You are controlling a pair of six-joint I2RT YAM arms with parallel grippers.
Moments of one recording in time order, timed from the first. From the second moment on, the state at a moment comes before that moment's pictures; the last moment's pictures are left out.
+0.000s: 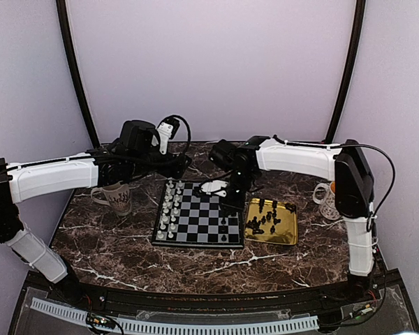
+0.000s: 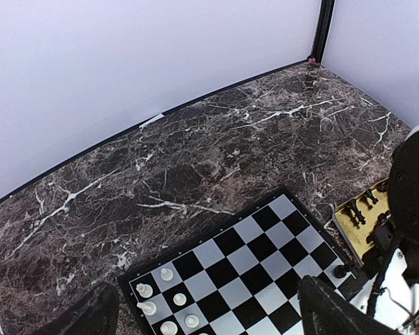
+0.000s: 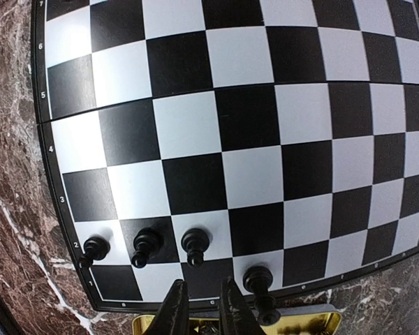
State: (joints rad) left arm -0.73 1.50 1.14 -0.10 -0.18 -0.07; right arm 0.87 2.12 1.78 -1.03 -0.13 -0.54
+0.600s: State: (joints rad) left arm -0.73 1.50 1.14 -0.10 -0.15 -0.07; right arm 0.57 1.71 1.30 -0.89 -0.16 -0.53
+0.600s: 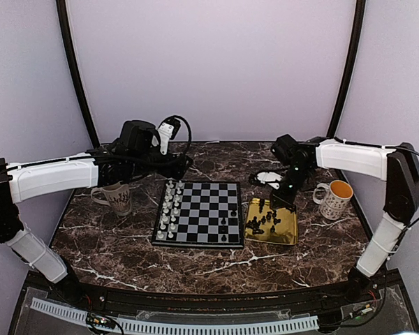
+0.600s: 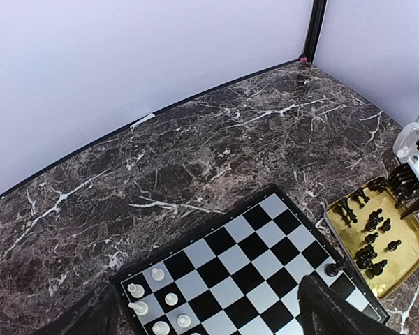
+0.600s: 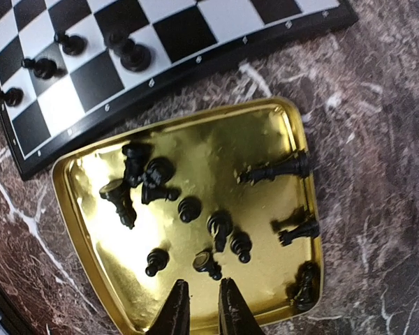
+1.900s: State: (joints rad) left arm -0.73 1.52 1.14 -0.10 -0.11 -0.09; right arm 0.63 1.77 1.13 -0.87 -0.14 -0.56
